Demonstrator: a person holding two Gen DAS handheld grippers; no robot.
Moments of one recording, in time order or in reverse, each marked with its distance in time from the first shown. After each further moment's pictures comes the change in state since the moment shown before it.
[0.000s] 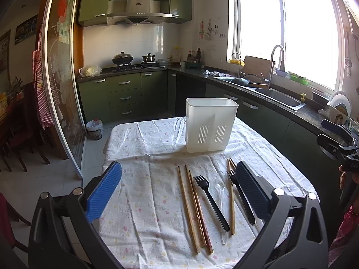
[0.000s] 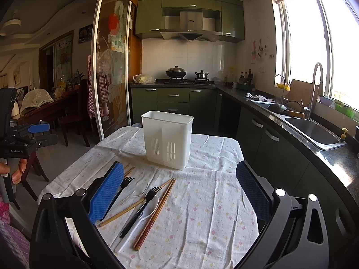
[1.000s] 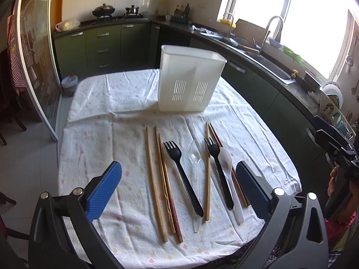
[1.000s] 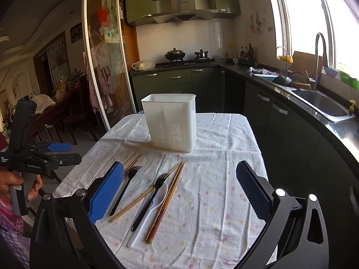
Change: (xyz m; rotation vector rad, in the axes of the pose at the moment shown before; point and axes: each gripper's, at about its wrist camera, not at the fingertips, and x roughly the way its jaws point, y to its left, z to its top) left arm 0.081 -0.024 -0.003 -0.056 0.368 -0.166; right arm 0.030 -0.018 -0.004 0.194 0.187 0.118
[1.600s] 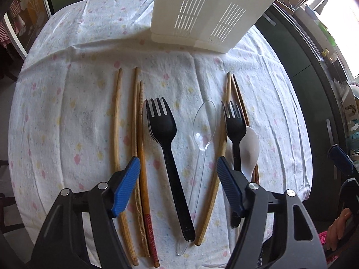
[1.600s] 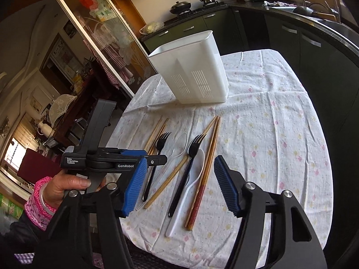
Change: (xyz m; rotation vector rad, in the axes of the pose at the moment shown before) left arm 0.140 -0.003 0.009 -0.158 0.404 -0.008; right arm 0.079 -0.002 -0.006 0.155 0.283 0.167
